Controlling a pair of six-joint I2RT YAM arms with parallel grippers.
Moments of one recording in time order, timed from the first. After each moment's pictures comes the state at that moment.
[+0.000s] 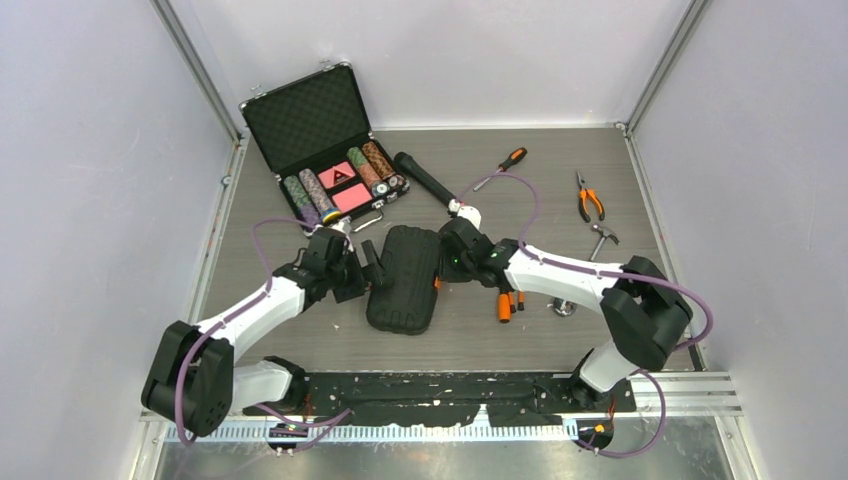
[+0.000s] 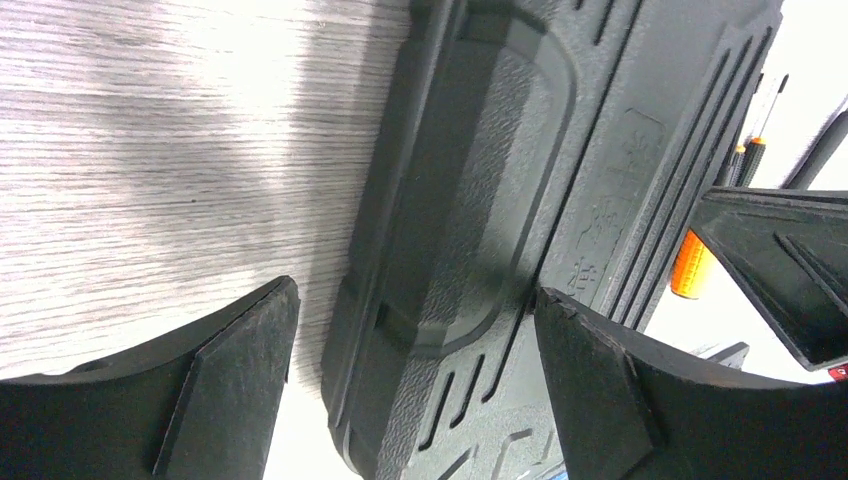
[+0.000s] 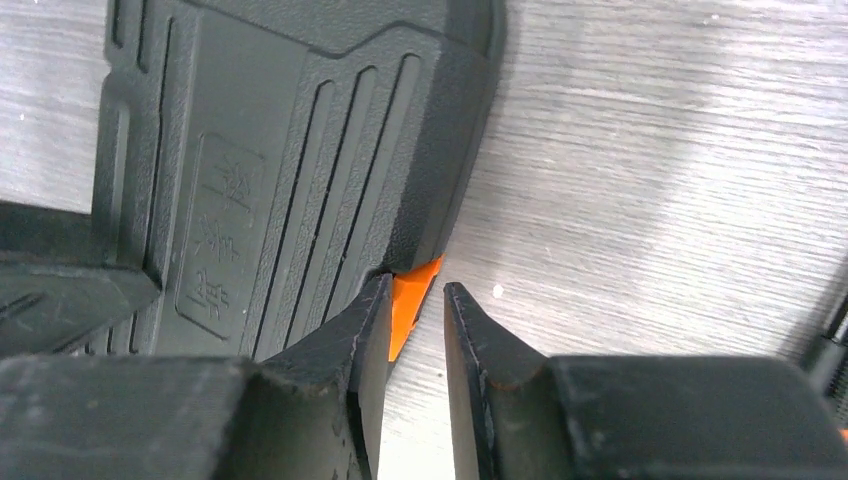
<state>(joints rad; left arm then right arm) -0.40 1.21 0.57 -0.24 0.19 -0.74 0.84 1.59 0.97 -0.27 0.21 0.72</state>
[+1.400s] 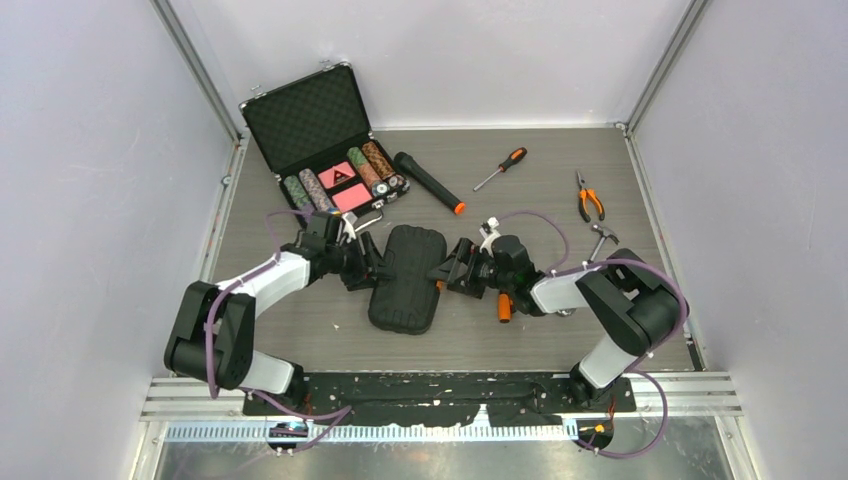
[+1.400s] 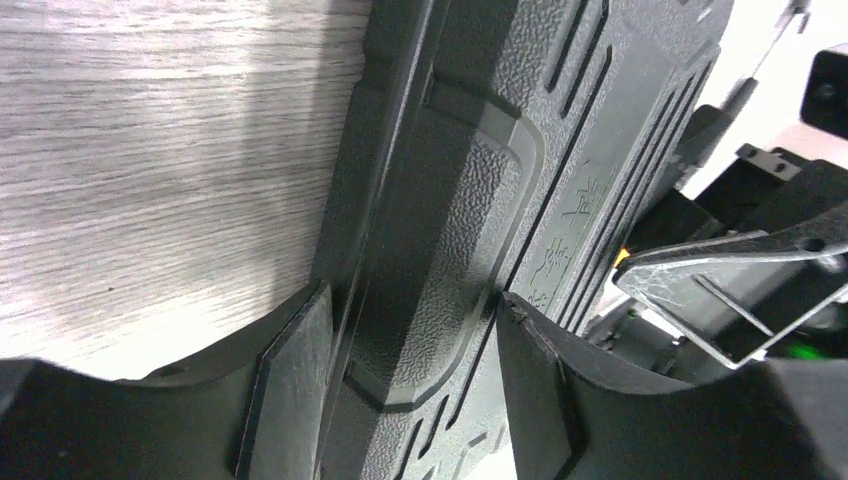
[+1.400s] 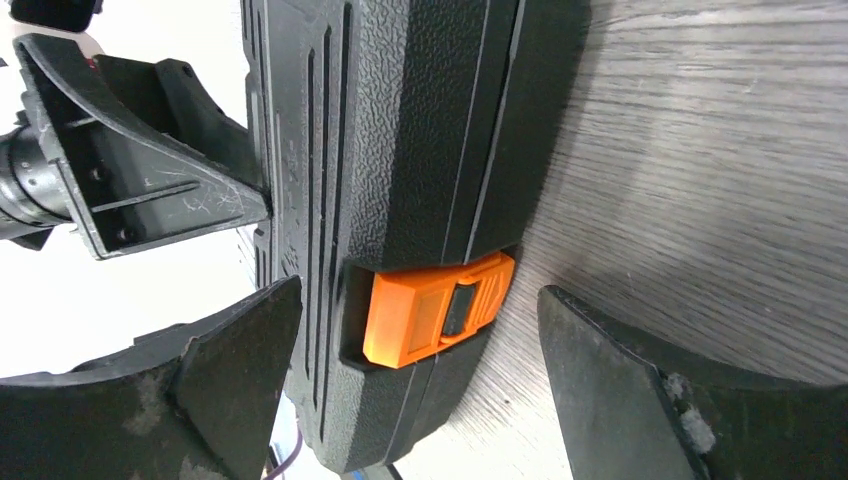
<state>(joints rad) -0.31 1.43 0.70 -0.25 0.45 -0.69 0.61 1.62 0.47 0.65 -0.38 1.00</state>
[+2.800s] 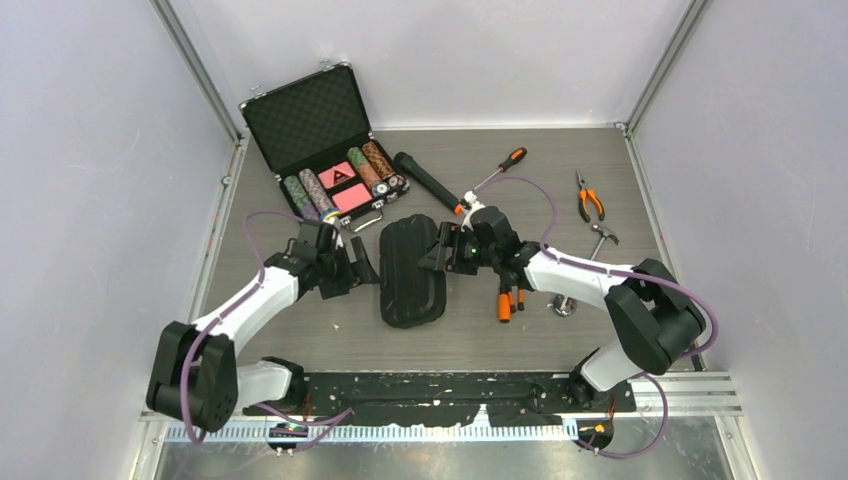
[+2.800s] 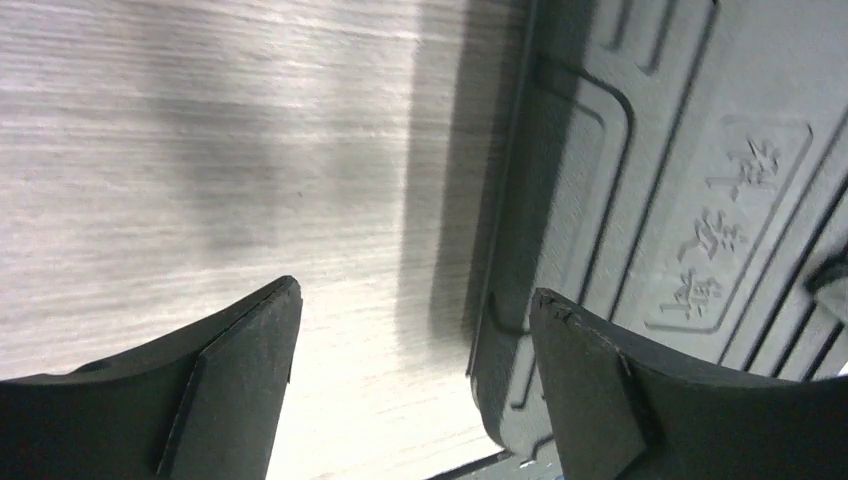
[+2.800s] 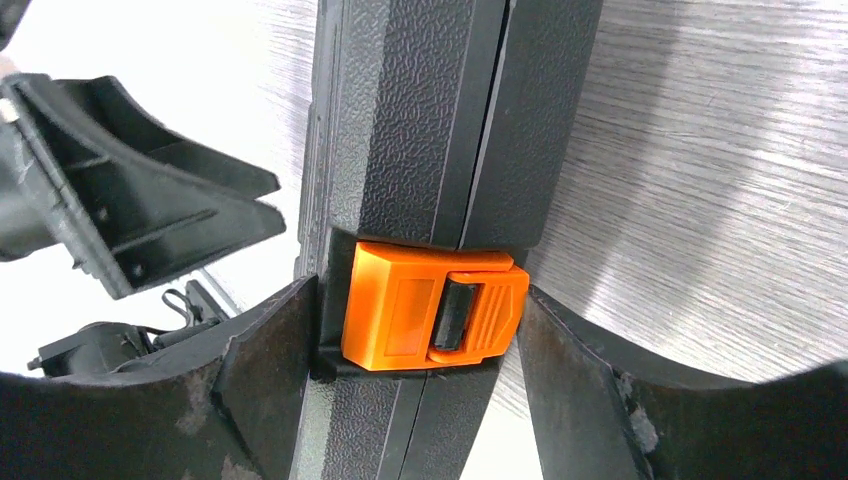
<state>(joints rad) -0.28 1.25 0.64 -0.36 0.25 -0.63 0.67 1.52 0.77 0.15 -0.26 0.77</state>
